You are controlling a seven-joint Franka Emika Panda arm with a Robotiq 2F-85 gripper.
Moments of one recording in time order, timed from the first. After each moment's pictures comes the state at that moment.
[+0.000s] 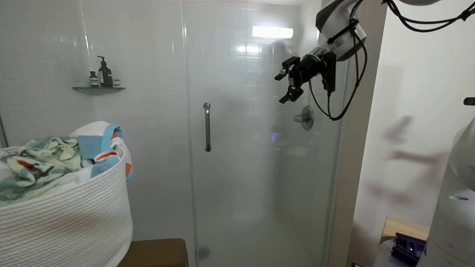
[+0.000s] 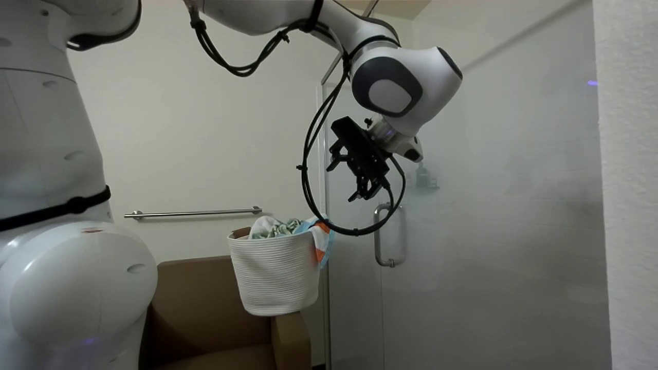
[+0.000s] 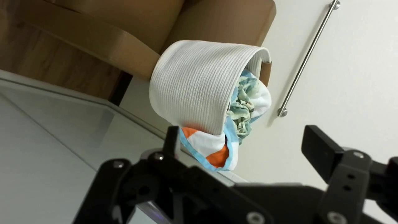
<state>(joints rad) -0.12 -0.26 -0.44 -2.16 0.86 1.61 -0.65</state>
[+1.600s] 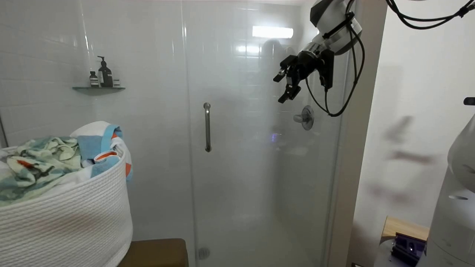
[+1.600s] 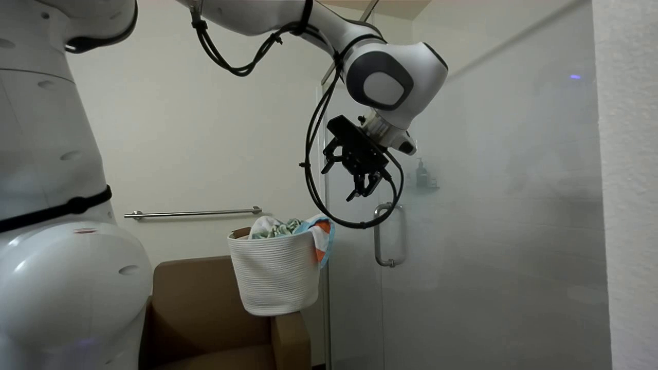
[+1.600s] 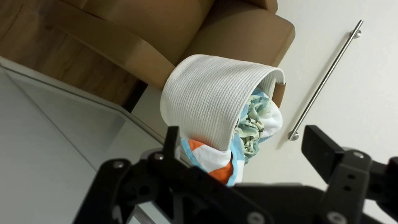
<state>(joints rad) -0.16 -0.27 -0.35 -2.14 0.79 1.62 -0.67</state>
